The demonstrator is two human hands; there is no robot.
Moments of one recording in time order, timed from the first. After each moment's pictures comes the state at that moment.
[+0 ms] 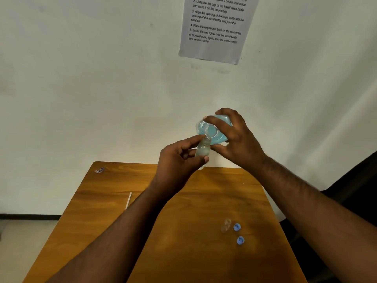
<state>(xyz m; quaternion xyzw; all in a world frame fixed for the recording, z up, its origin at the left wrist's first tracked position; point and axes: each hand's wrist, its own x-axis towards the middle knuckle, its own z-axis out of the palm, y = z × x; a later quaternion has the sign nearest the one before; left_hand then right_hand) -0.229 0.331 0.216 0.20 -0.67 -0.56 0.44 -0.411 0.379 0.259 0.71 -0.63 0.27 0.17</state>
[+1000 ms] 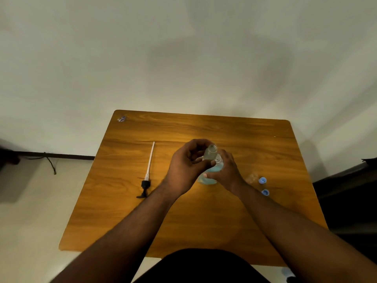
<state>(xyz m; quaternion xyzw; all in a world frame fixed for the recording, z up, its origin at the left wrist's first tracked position) -0.188 0.347 0.104 0.28 -0.62 -0.65 0.34 -0.358 0.388 -0.009 0.47 -0.75 0.36 -0.30</state>
